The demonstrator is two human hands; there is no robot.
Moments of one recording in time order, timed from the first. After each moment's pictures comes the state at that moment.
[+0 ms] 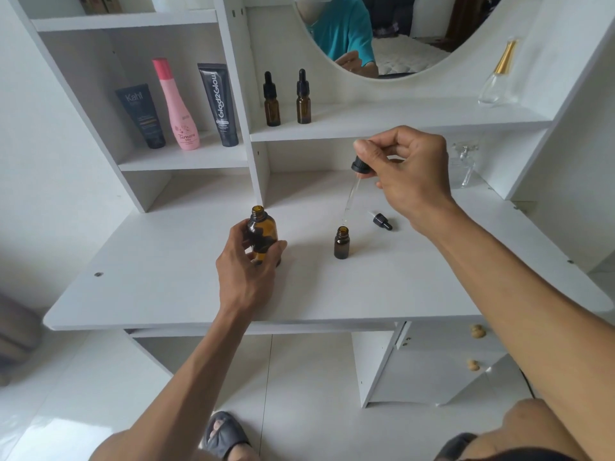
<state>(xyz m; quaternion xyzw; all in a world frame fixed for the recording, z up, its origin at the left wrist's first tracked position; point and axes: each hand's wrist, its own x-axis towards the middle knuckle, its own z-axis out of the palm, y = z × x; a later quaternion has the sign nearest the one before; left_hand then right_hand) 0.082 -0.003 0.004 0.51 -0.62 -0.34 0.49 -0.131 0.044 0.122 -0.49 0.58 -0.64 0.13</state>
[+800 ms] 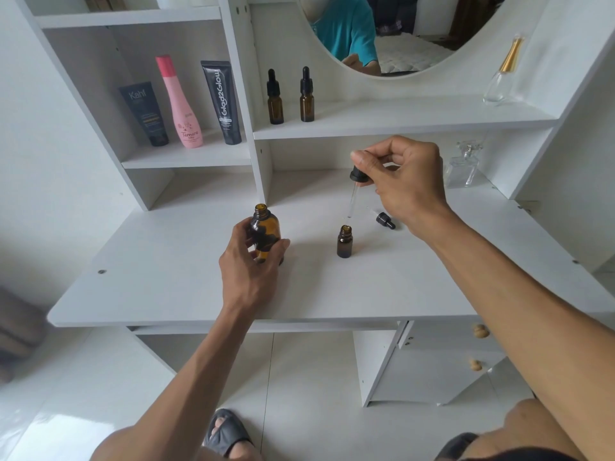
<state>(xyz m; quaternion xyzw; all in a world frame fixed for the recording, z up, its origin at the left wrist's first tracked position) 0.083 -0.002 0.006 0.51 -0.62 -0.33 0.50 -0.130 0.036 0.108 -0.50 0.60 -0.61 0.12</state>
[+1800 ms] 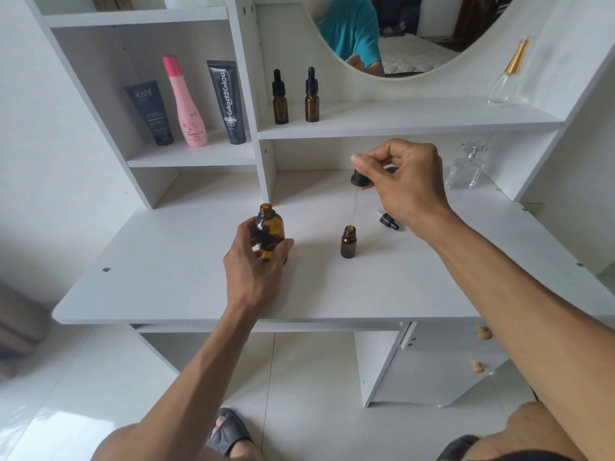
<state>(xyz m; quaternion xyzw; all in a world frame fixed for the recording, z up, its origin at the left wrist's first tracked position) 0.083 -0.004 0.000 0.51 -0.62 -0.34 0.49 -0.132 0.031 0.106 -0.52 0.63 -0.58 0.10</state>
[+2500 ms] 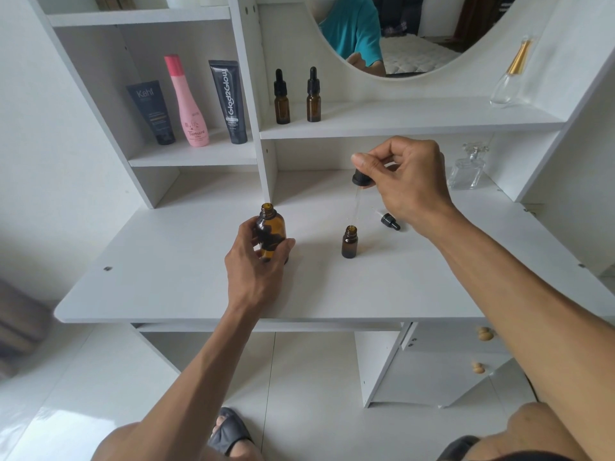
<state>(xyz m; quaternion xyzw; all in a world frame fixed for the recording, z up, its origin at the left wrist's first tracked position) 0.083 -0.005 0.000 0.51 -0.62 -0.34 0.49 -0.132 0.032 0.109 -0.53 0.63 -0.56 0.08</state>
